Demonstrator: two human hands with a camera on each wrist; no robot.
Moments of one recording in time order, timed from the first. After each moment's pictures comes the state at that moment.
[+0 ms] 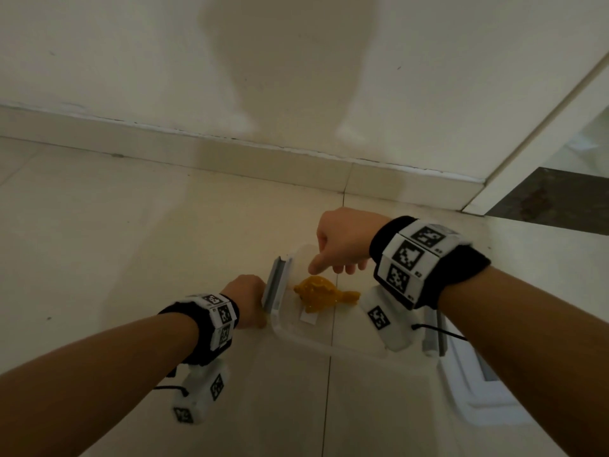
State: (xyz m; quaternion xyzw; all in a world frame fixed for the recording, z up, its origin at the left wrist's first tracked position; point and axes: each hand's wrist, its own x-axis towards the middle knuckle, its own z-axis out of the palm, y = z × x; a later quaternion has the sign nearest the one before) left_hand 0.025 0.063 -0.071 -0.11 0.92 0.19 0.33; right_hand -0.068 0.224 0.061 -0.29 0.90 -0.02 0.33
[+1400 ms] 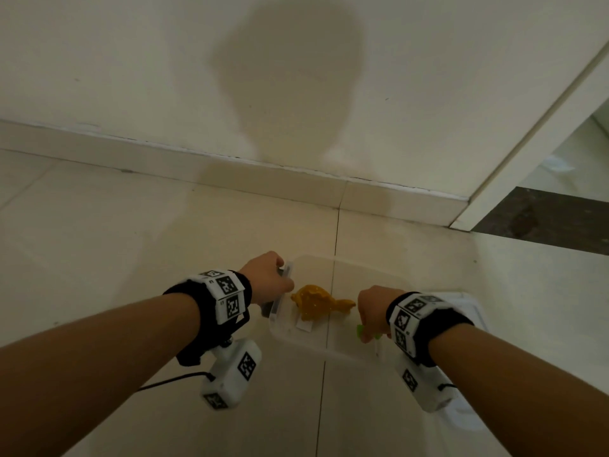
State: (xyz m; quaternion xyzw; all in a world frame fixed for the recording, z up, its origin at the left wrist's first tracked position) left_hand 0.010 0.090 -0.002 -0.20 0.88 0.36 0.24; right_hand -0.039 0.296 -0.022 -0.19 0.88 0.15 0.41
